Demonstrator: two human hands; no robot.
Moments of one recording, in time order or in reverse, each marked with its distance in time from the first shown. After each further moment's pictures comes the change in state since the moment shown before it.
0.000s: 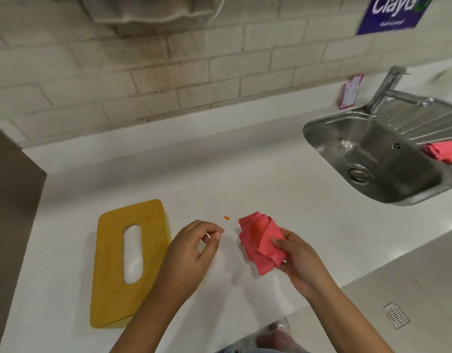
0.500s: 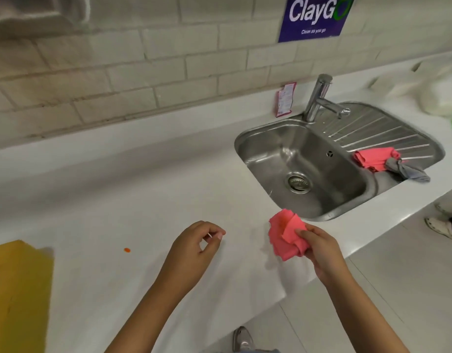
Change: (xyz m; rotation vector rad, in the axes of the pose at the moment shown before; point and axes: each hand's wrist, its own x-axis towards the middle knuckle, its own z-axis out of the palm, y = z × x) left_hand 0.092 0.099 0.182 -0.108 -0.159 0.007; right_hand 0.054 -0.091 -0.251 -0.112 0.445 -0.132
